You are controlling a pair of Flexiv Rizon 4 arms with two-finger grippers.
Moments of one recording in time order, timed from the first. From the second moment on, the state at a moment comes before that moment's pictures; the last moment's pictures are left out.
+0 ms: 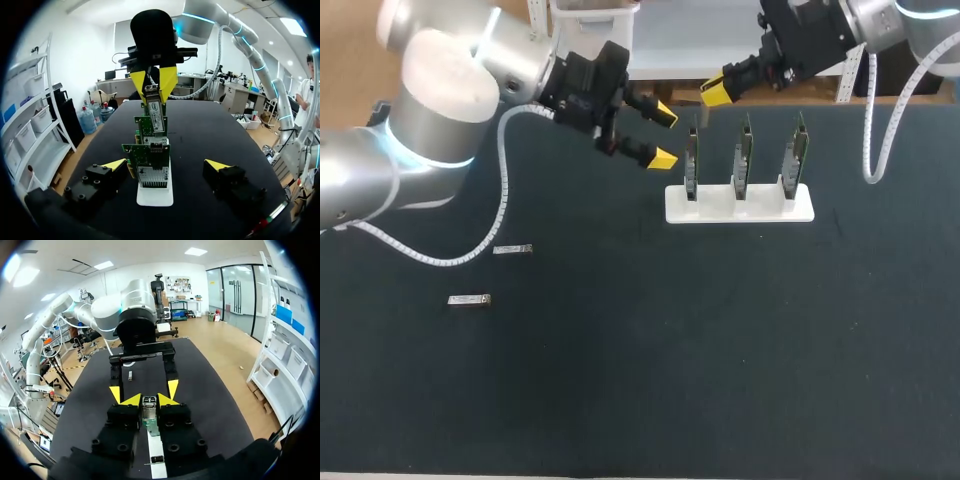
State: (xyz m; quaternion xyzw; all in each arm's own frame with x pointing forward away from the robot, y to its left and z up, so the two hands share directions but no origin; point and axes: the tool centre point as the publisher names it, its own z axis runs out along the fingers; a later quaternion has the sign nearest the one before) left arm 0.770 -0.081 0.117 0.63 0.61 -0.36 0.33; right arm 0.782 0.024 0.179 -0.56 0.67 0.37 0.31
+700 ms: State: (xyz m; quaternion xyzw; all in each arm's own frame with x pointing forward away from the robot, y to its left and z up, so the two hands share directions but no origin) left arm 0.772 -0.084 0.106 0.64 0.61 -0.36 0.29; right arm 0.780 0.023 0.179 -0.56 0.67 0.37 0.32
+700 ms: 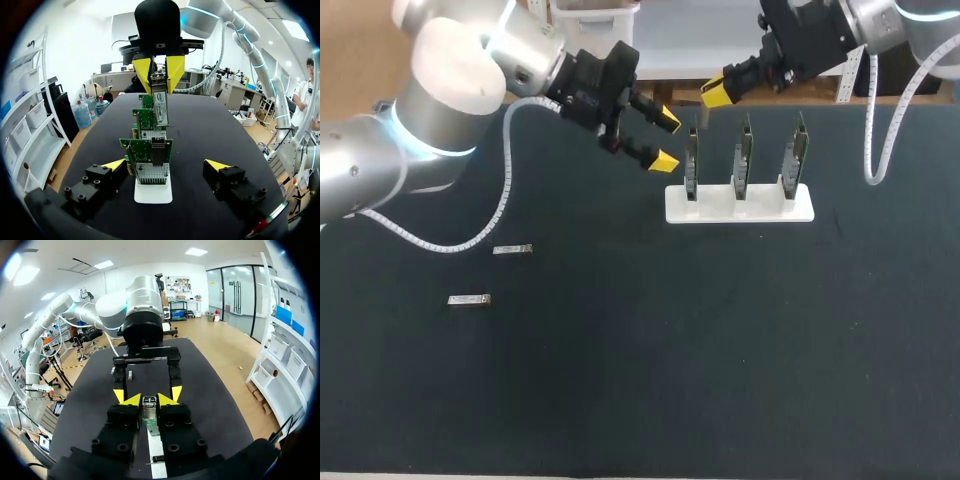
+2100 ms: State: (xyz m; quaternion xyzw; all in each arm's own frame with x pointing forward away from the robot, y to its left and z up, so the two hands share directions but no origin) left arm 0.769 -0.087 0.102 0.65 0.61 -0.35 0.28; right arm 0.774 0.033 0.184 -0.59 0.65 0.36 0.32
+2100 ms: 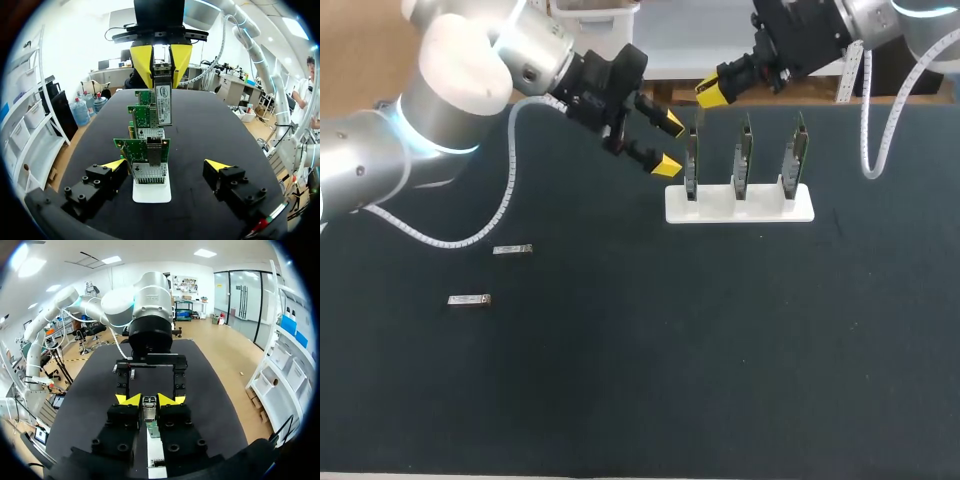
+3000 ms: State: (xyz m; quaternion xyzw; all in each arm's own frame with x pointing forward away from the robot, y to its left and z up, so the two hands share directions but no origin) left arm 0.769 -0.087 0.102 0.65 0.61 -0.35 0.28; right arm 0.781 0.038 0.169 -0.62 0.64 0.34 0.30
